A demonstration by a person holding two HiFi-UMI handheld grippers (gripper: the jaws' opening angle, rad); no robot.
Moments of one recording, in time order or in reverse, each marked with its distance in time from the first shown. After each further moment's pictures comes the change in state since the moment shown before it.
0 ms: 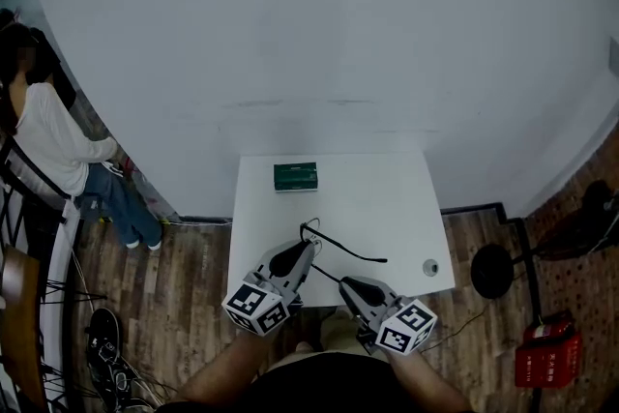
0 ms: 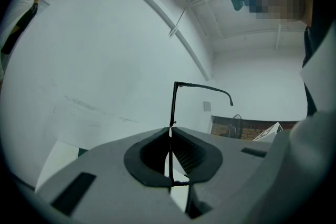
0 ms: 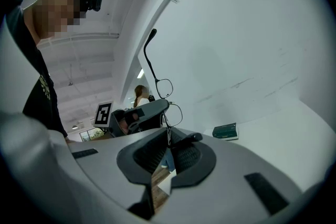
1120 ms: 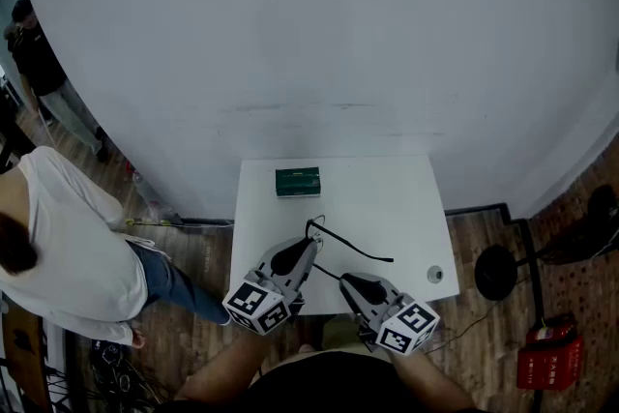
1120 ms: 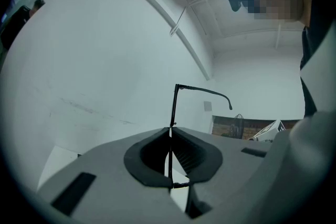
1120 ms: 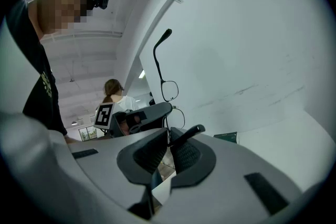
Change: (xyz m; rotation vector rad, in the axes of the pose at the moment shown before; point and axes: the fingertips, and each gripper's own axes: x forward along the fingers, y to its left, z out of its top) left arm 0.029 0.023 0.013 0.011 0.004 -0.010; right arm 0.028 -0.018 0.029 -0.049 -0.017 0.005
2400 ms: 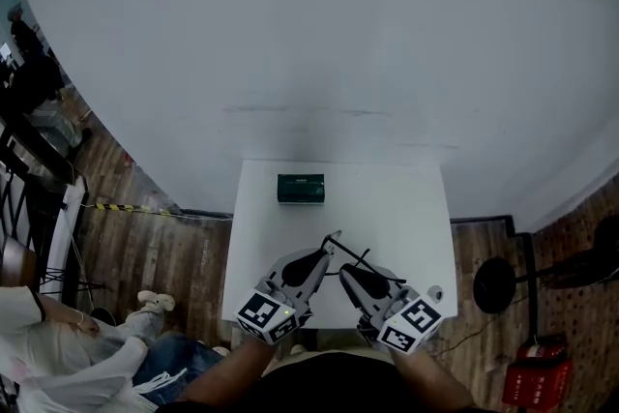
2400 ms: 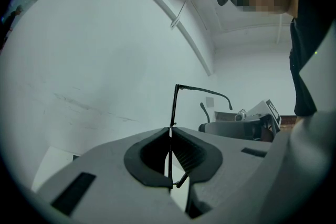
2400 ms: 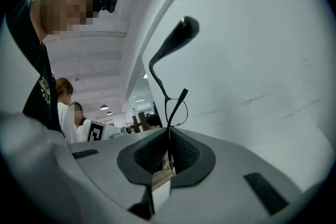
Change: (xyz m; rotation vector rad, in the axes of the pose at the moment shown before) left arm 0.049 0.024 -0.020 0.026 0.038 0.001; right arm 0.053 -0.048 0.055 -0.047 -0.008 0.060
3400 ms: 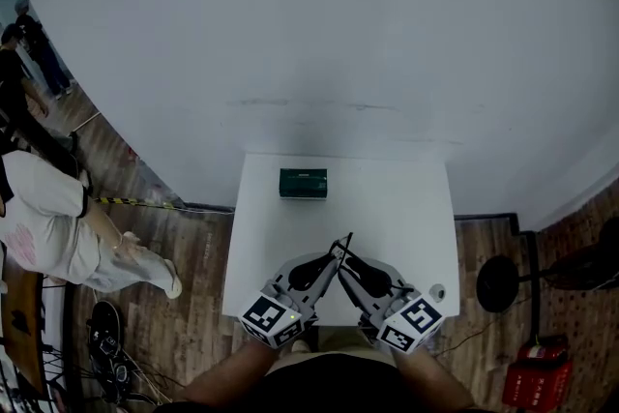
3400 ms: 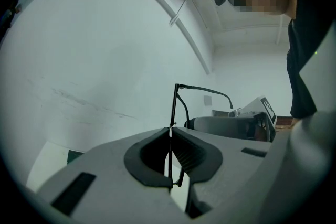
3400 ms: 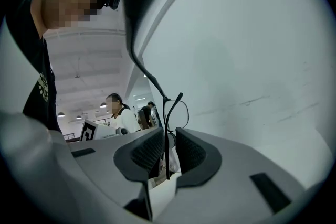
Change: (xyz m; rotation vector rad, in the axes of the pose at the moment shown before) left arm 0.003 -0.020 -0.013 -0.016 0.012 -0.014; right arm -0.002 -0.003 -0.003 -0.026 0.015 0.000
